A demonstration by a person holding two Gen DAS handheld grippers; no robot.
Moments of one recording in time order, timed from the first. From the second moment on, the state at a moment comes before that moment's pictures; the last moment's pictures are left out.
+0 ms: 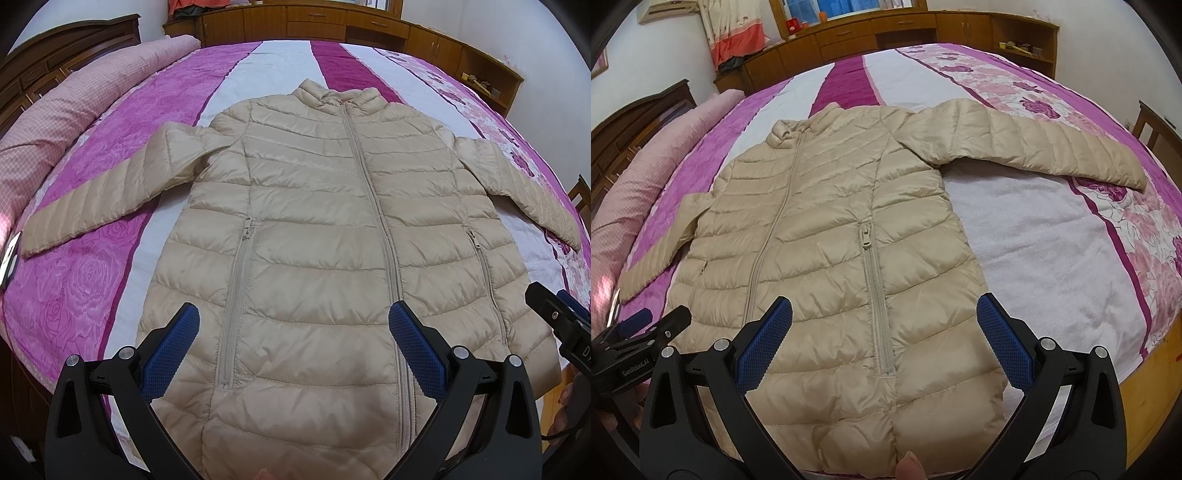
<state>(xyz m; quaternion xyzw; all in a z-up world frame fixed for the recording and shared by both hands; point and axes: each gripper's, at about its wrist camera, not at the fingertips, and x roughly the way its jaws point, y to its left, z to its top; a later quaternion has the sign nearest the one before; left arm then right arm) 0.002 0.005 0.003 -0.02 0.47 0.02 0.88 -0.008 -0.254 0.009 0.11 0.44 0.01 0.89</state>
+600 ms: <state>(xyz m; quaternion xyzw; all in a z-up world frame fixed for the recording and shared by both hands) 0.001 0.002 0.003 -0.02 0.47 0.02 0.88 -0.008 -0.263 0.012 0.11 0.44 0.01 0.89</state>
